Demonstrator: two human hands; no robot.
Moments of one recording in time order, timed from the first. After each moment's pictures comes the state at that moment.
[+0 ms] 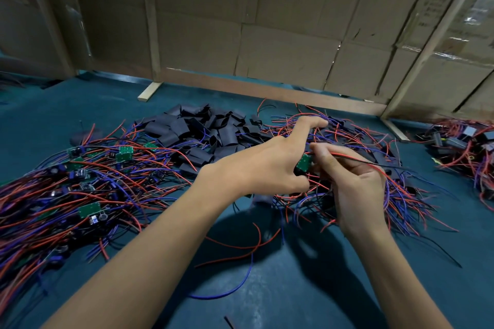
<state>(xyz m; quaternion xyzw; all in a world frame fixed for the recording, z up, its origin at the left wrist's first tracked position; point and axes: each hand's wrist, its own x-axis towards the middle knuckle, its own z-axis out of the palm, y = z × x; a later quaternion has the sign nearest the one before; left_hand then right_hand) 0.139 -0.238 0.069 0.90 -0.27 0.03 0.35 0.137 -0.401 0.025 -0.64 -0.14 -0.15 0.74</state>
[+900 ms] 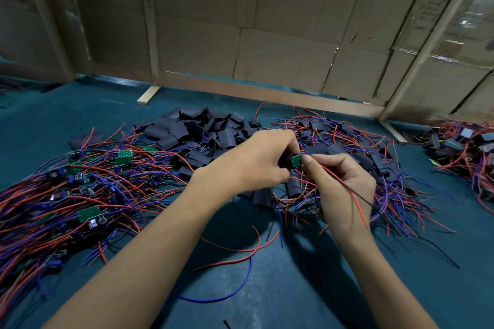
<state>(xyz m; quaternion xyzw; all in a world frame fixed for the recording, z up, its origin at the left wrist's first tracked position) 0.157 -0.222 0.056 0.90 -0.28 0.14 0.30 0.140 -0.392 0.011 -0.69 -0.07 -0.22 0.69</state>
